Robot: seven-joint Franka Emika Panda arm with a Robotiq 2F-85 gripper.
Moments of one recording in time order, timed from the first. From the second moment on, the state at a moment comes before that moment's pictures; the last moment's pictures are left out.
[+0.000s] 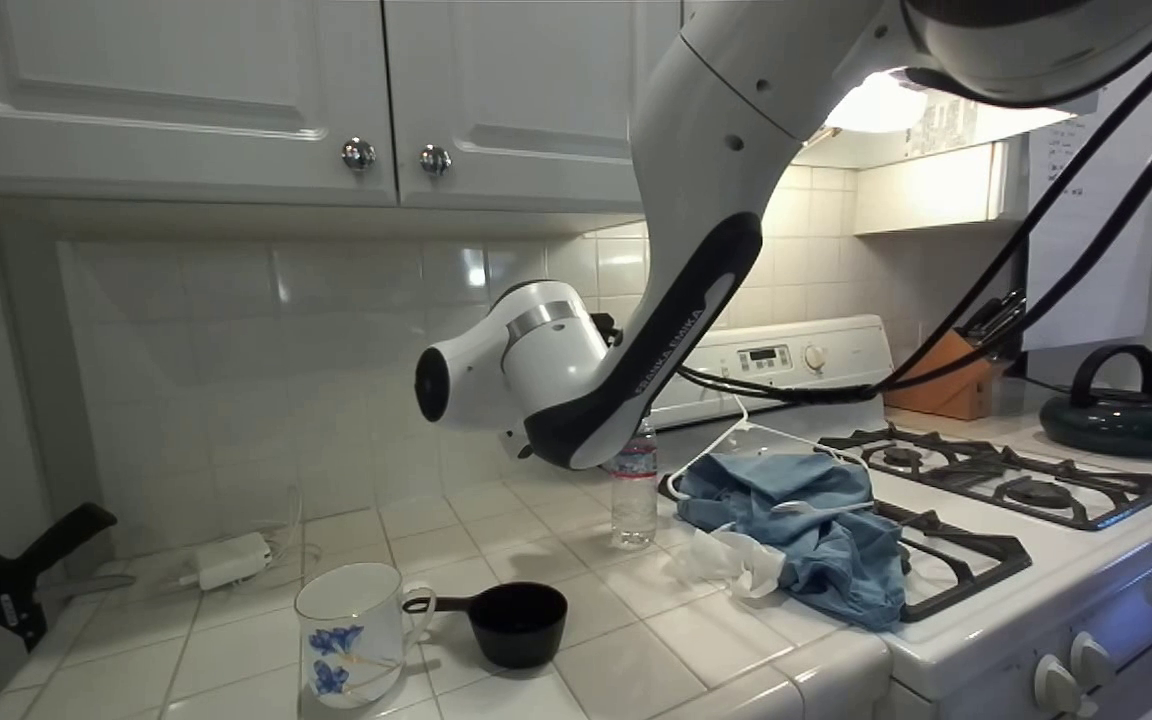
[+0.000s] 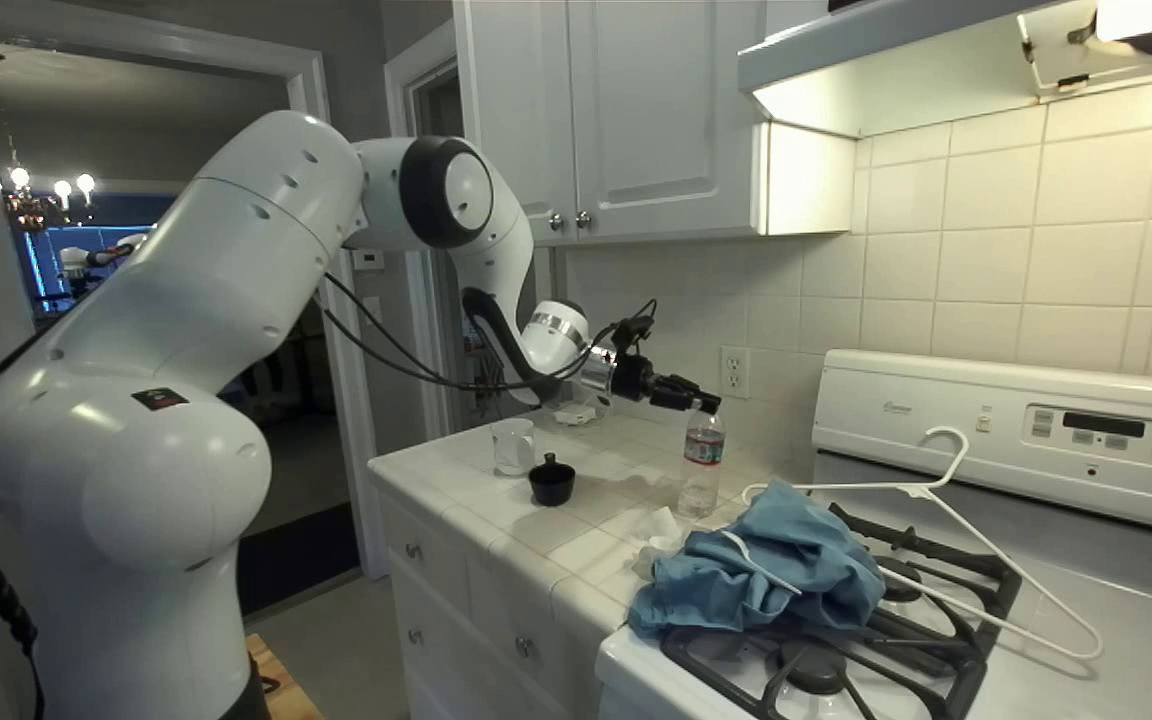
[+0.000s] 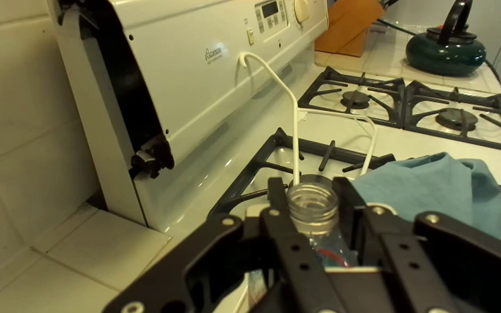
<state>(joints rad) 0.21 0.73 0.05 -1.56 -1.45 1.75 -0.89</state>
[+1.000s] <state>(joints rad) 0.23 0.73 0.05 -1.54 -1.47 1.67 -0.89</state>
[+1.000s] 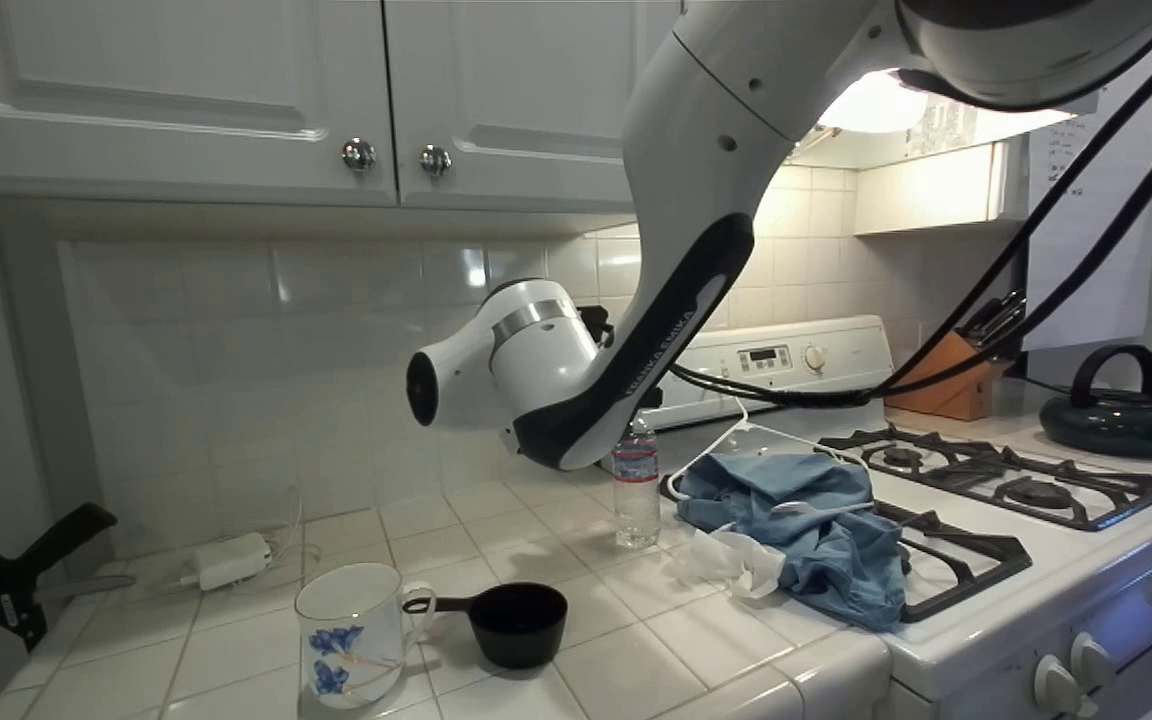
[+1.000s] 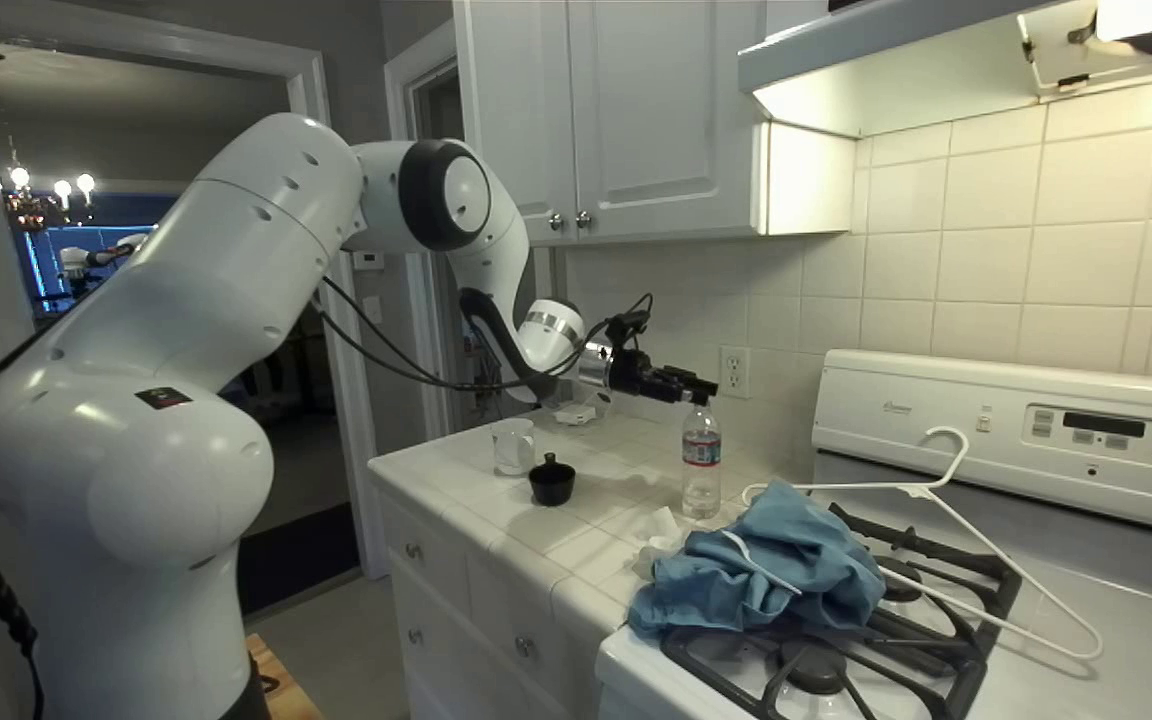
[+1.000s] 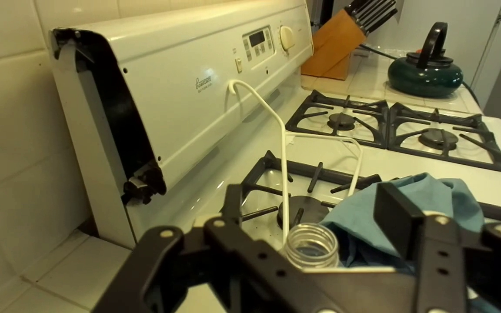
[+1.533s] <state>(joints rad) 0.23 0.72 0.08 -1.53 -1.46 1.66 -0.85</state>
